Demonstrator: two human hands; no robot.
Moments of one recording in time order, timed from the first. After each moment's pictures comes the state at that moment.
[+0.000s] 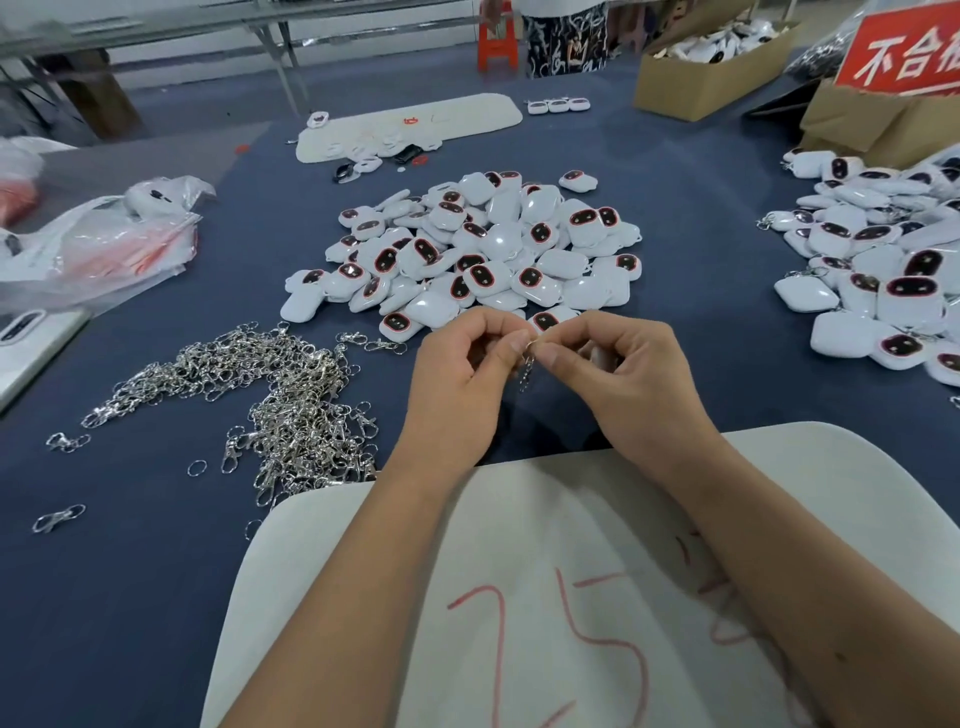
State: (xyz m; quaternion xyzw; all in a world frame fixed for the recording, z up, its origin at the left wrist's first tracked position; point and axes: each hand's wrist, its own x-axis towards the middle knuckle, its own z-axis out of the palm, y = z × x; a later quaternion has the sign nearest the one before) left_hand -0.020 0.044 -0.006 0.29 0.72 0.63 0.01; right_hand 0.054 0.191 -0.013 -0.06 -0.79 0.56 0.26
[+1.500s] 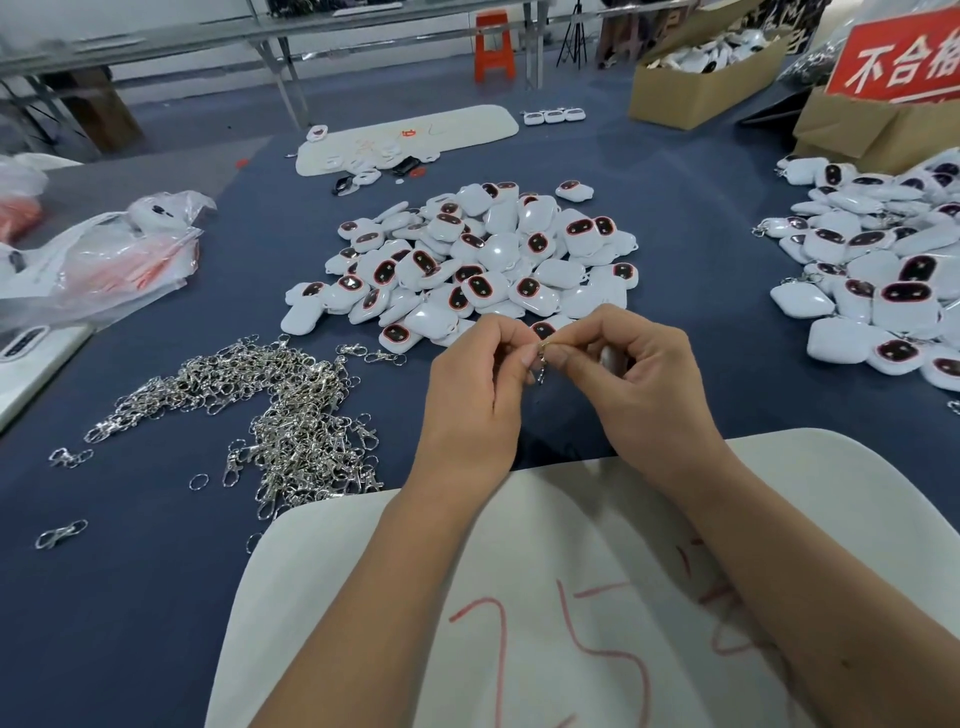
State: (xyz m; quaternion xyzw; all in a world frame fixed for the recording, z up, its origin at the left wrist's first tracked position) left_hand -0.012 0.053 -0.010 0.33 0.75 0.56 -0.10; right_hand 0.055 0.195 -0.012 -0.04 -0.77 0.56 0.30
